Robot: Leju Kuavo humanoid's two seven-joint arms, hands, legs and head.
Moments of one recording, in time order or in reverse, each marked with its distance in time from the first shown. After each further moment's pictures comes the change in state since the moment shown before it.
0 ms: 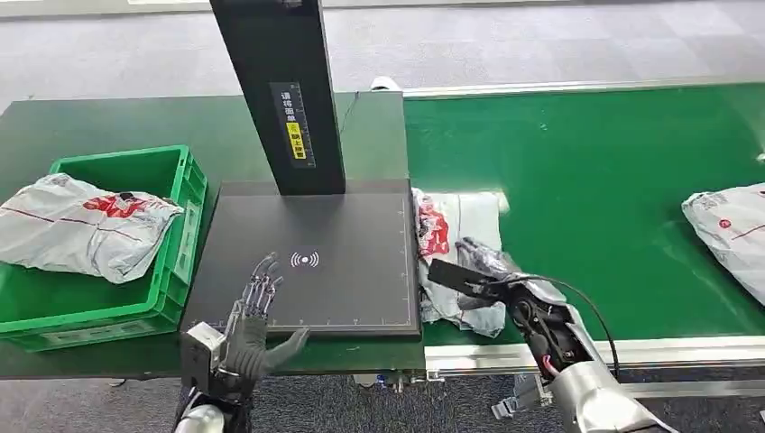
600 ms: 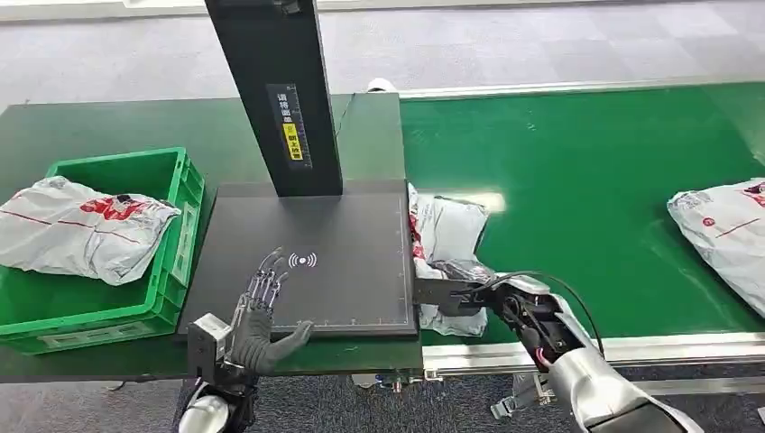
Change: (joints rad) left arm -0.030 0.003 -0.005 0.042 0.011 0.003 -0.002; right arm -0.077 -0.016 0.190 0.069 -0.068 0.070 -0.070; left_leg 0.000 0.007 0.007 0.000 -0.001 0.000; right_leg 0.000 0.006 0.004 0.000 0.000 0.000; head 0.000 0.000
